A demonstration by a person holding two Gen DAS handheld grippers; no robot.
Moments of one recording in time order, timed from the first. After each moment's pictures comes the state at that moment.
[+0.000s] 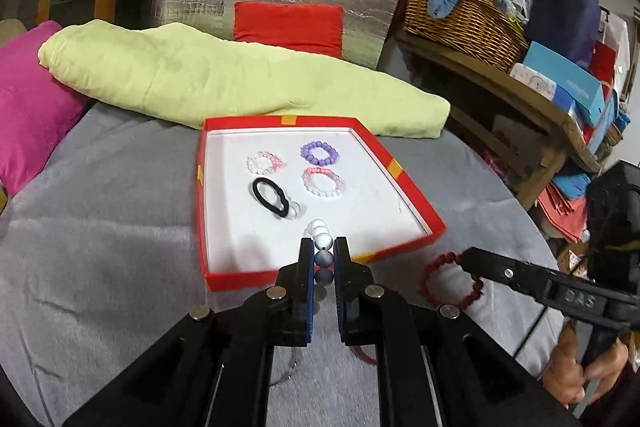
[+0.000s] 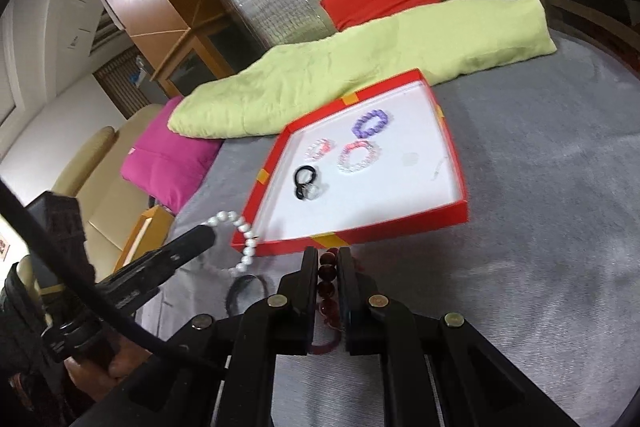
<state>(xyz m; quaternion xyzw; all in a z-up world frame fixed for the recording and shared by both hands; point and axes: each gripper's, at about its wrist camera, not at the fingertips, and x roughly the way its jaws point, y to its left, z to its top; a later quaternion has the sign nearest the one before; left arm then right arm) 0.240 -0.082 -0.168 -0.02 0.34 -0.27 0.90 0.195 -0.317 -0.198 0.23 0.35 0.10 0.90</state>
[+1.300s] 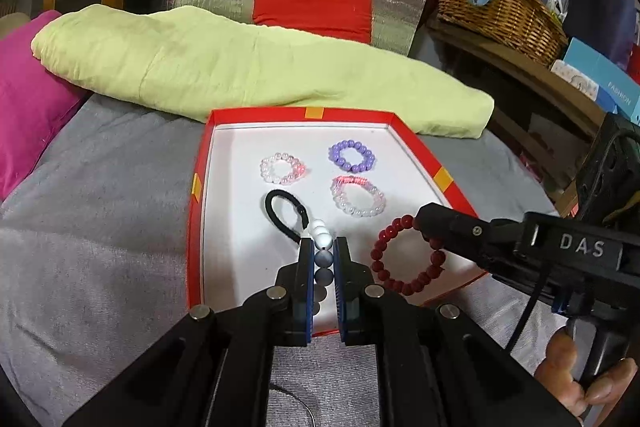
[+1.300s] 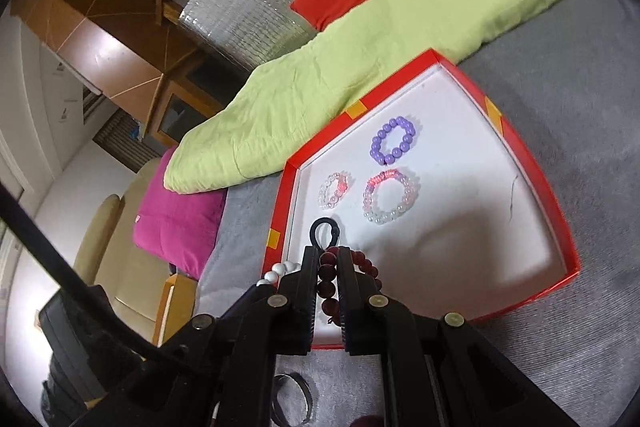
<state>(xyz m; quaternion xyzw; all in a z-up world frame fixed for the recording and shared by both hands) 0.299 -0.113 -0.196 -0.01 0.36 -0.23 0.90 0.299 -0.318 -0.230 0.37 0.35 0.10 0.86</state>
